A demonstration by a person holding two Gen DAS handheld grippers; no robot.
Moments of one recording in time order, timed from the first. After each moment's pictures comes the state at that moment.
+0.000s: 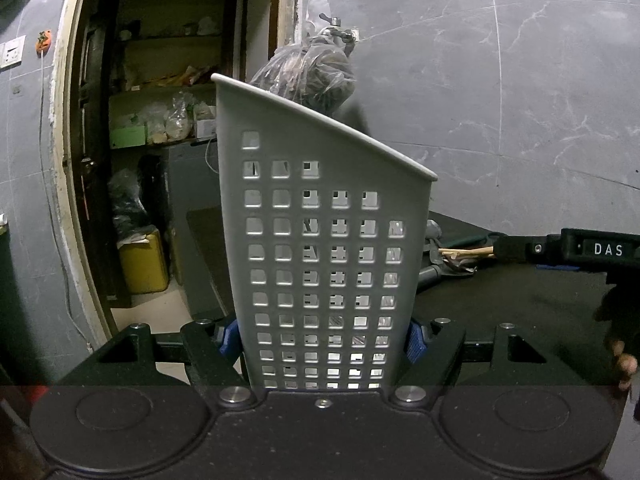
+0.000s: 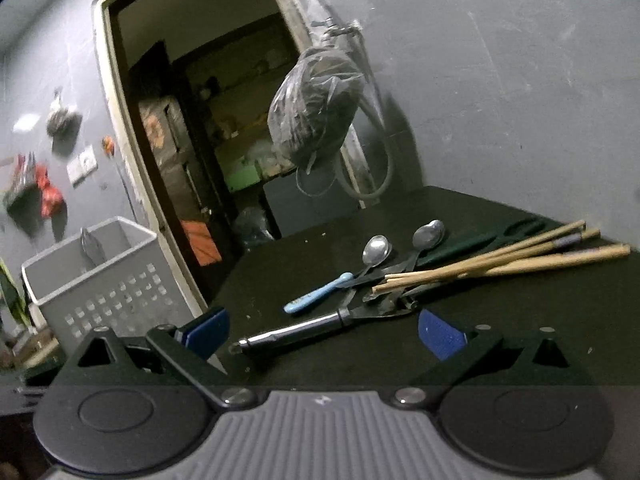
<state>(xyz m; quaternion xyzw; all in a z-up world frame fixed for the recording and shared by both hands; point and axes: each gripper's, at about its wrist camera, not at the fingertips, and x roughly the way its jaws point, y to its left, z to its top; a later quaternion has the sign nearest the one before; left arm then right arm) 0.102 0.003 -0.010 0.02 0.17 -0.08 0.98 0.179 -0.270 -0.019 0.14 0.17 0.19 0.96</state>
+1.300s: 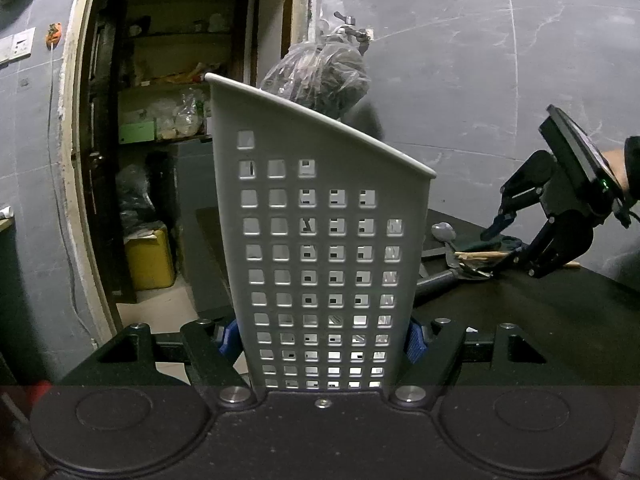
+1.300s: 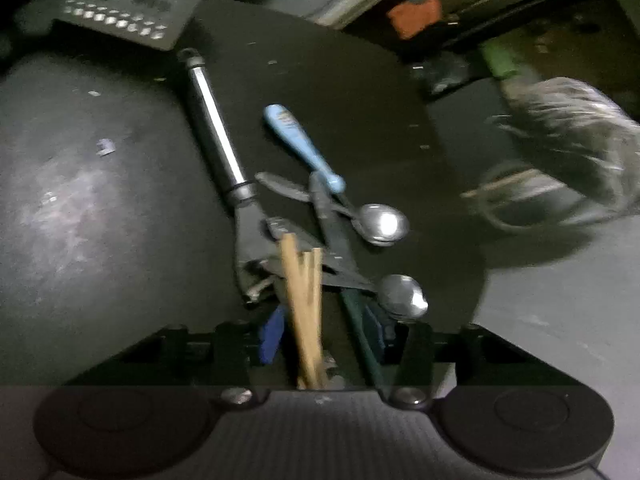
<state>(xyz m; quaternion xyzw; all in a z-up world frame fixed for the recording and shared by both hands) 0.106 -0.001 -0.012 0.01 0.18 -0.07 0.98 0.302 -0.217 -0.018 -0.57 0.24 0.33 0.71</state>
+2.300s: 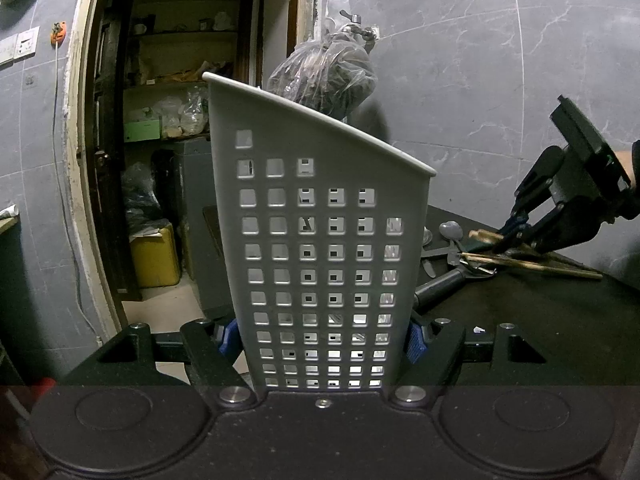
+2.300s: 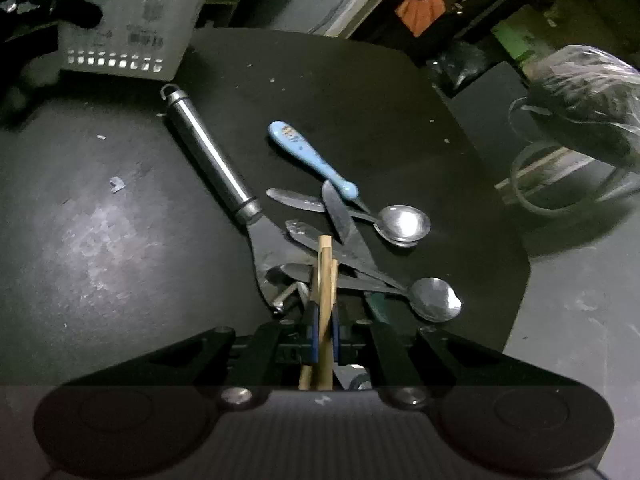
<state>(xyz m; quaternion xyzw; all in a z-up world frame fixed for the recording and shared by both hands) 0.101 0.002 -0.010 0.01 0.18 -0.06 0.98 0.311 -0.228 -0.002 -0.49 0.27 0.35 0.75</state>
